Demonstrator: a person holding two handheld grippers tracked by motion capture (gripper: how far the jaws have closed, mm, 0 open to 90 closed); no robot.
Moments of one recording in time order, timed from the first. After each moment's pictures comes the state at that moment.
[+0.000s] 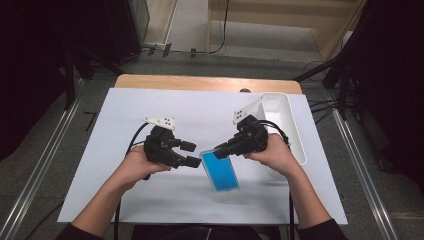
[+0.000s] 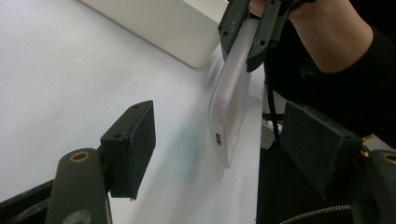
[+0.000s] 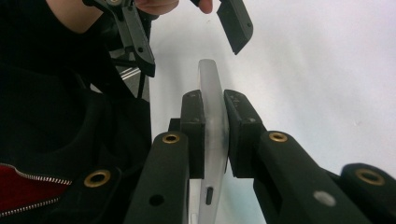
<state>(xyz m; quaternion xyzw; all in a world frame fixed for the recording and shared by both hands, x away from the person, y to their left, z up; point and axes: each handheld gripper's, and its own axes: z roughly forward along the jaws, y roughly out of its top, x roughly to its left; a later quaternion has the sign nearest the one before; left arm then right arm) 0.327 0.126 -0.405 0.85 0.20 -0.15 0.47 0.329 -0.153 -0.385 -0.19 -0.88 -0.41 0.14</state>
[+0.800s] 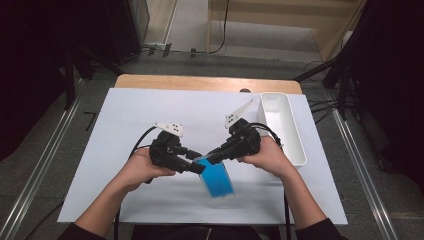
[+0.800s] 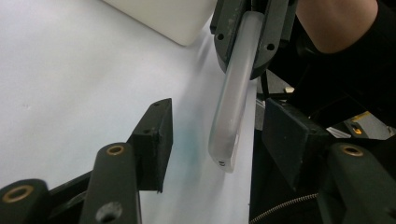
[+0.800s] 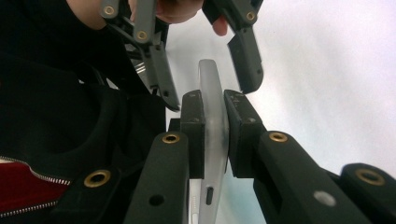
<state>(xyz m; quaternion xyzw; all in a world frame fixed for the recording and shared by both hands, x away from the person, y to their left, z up) 0.320 0.113 -0.412 0.87 0.18 -0.17 0.43 0.327 -0.136 -0.390 -0.17 -0.88 -0.40 0.17</state>
